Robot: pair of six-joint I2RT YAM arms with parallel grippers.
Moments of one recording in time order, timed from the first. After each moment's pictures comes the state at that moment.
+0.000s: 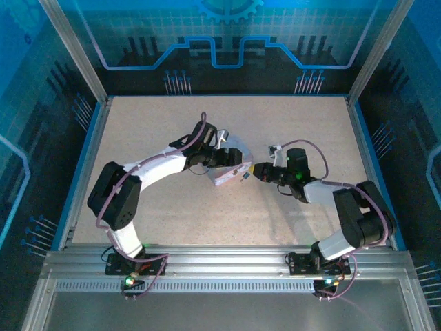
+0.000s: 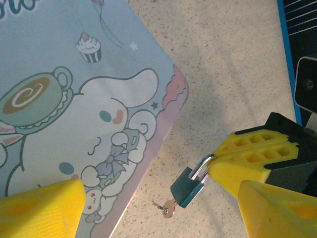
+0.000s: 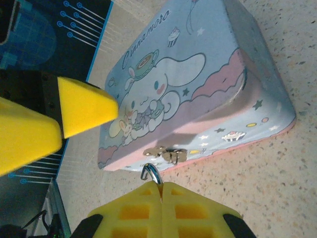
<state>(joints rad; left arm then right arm) -0.53 1.74 1.20 -0.27 0.43 -0.59 0.28 1.49 0.53 0.43 -0.66 0.64</state>
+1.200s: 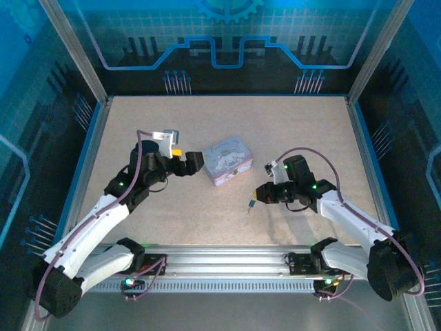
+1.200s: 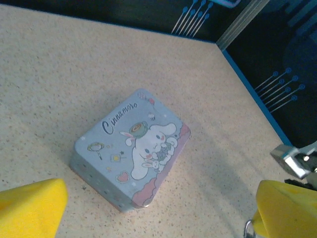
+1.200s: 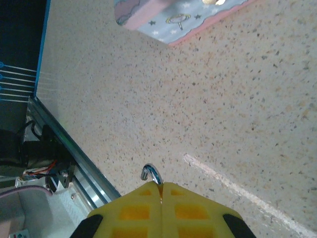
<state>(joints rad) -0.42 0.95 0.79 -0.24 0.18 -0.45 0.43 1.10 0.61 -0.42 -0.60 0.45</state>
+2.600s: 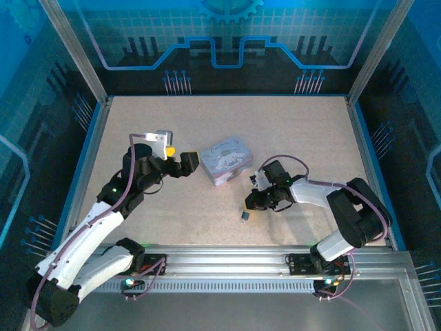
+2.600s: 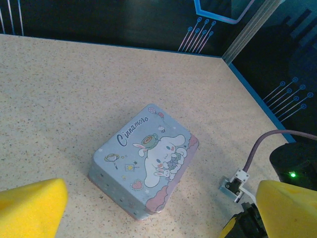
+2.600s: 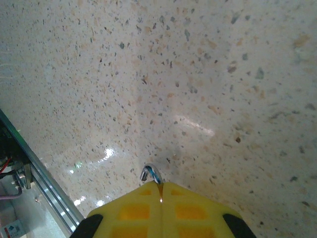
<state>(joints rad) -0.41 0.88 0.79 -0.26 0.13 -0.40 0.51 1.55 0.64 -0.25 -0.60 0.49</state>
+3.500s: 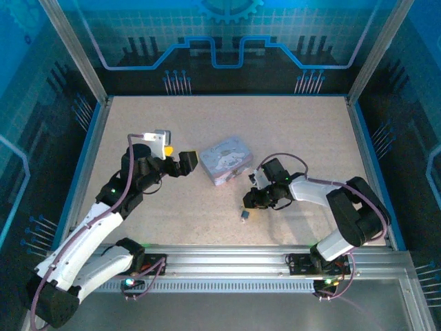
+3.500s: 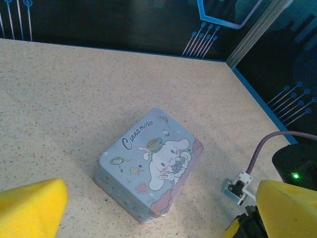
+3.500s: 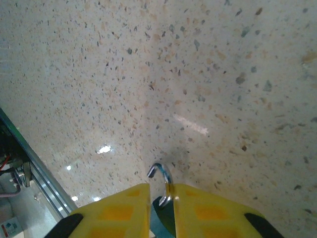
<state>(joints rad) -0.41 0.87 0.79 -0.26 0.10 -0.40 0.51 1.55 0.67 -0.29 -0.60 0.46</state>
